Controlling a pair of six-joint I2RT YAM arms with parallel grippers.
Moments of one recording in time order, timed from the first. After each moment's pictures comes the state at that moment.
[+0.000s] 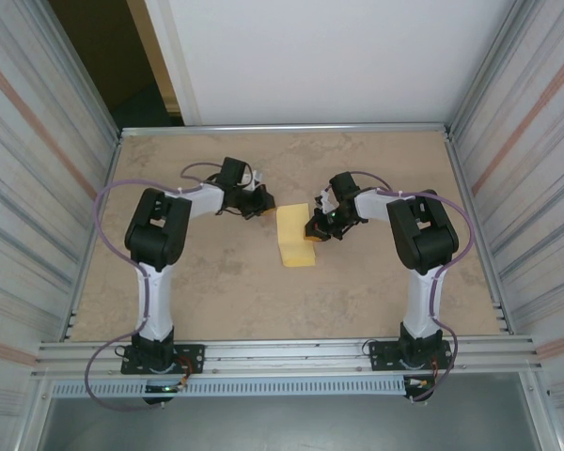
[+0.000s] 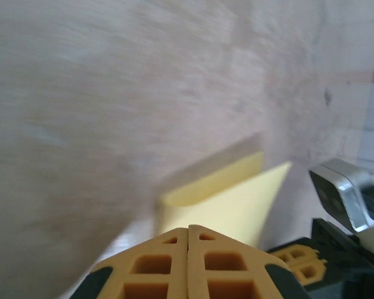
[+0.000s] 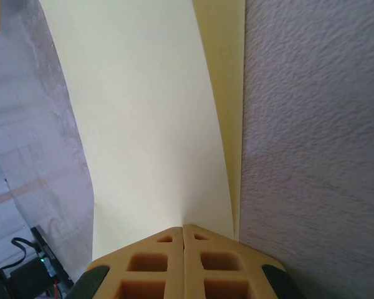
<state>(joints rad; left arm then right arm) -0.39 2.12 1.36 -0.16 0.63 -0.67 0.37 2.04 1.18 -0.42 -0.67 0.48</state>
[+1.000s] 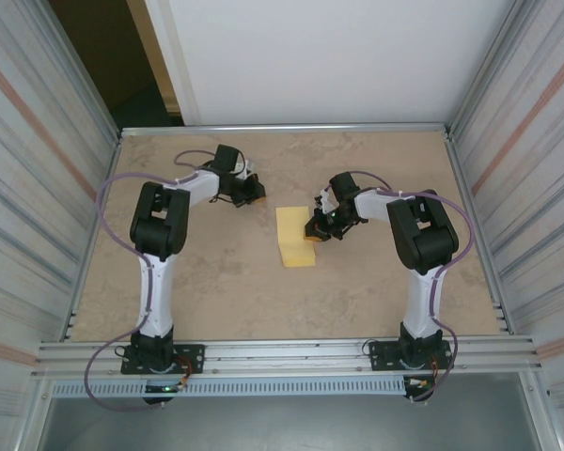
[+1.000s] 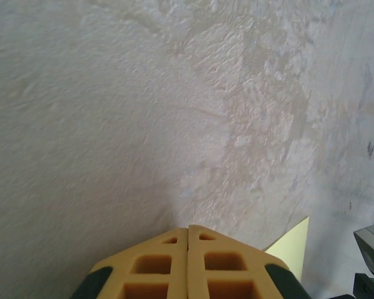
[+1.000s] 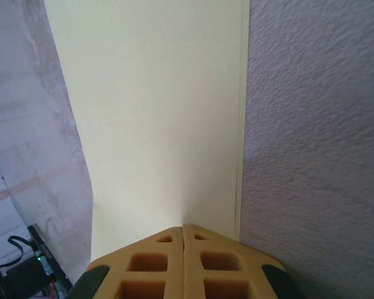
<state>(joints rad) -0.30 2.23 1.57 -0.34 0.55 -0.56 0.37 2.04 1.18 -0.43 -0.66 0.46</state>
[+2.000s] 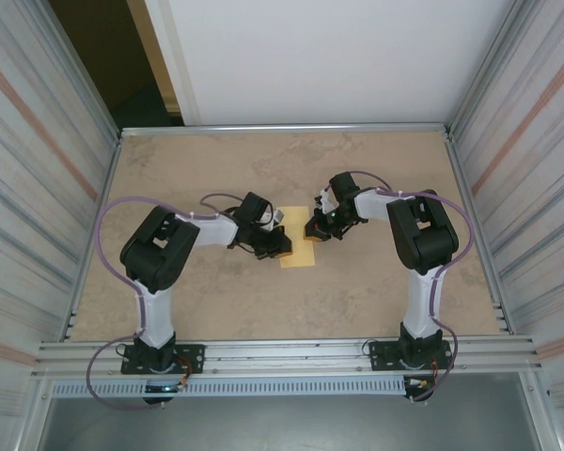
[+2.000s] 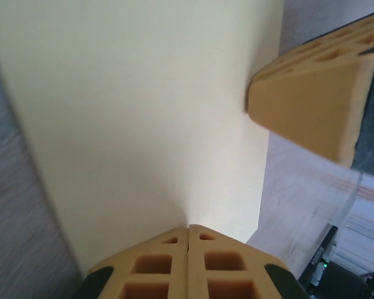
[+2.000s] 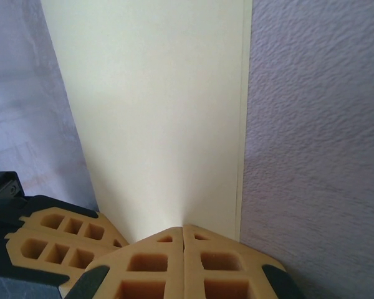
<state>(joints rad) -0.58 1.93 0.99 -0.07 0.64 -0.75 0.37 2.04 1.18 -0.43 -0.66 0.46</state>
